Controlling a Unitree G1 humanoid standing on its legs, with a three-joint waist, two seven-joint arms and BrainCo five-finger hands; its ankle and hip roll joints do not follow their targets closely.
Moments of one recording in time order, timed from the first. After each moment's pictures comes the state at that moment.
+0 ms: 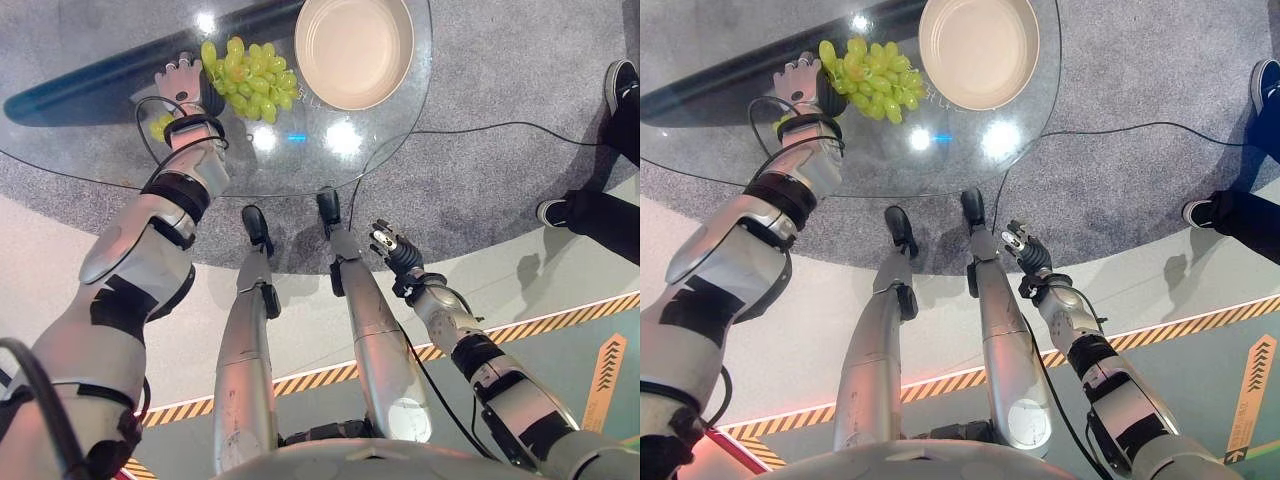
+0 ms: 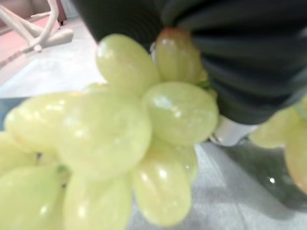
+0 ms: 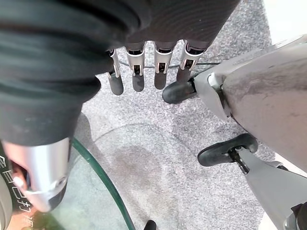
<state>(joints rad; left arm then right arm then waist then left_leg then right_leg) -1.27 0.49 -0.80 1.07 0.26 0.43 0.41 -0.44 -0.30 0.45 0.78 0.88 -0.18 0.11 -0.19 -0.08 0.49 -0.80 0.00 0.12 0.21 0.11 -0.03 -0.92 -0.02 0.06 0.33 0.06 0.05</state>
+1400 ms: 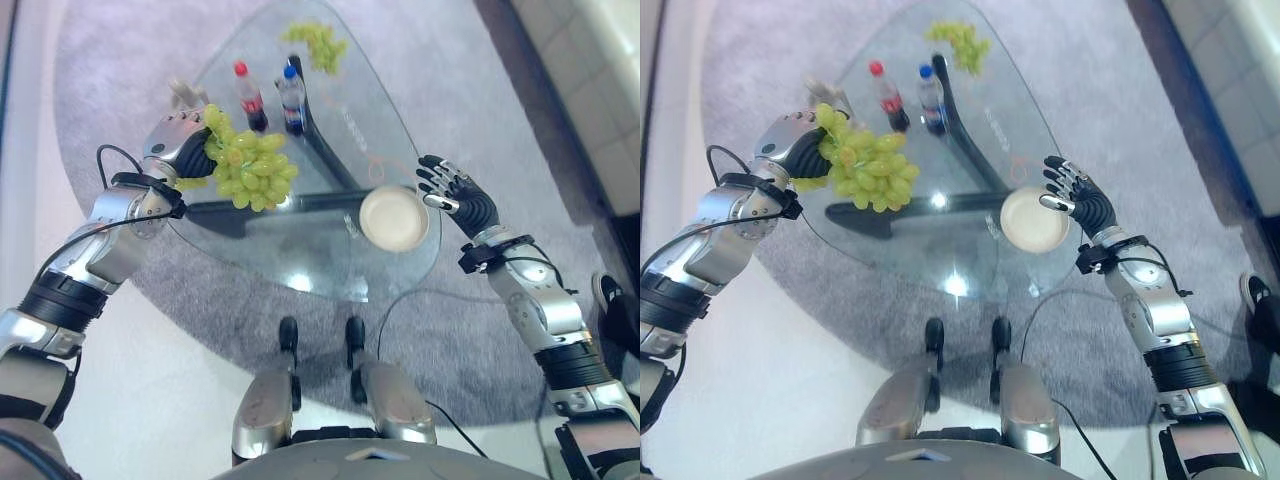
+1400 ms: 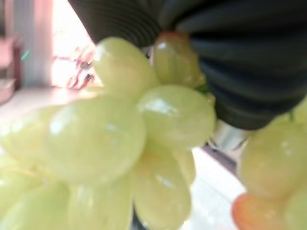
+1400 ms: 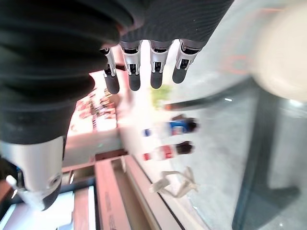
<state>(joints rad) -0.61 0.96 -0.40 0.06 0.51 -0.02 0.01 -0.31 -0.63 0.10 0.03 0.59 0.12 0.22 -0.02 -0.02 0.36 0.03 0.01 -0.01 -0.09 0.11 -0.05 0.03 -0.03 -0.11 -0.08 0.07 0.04</state>
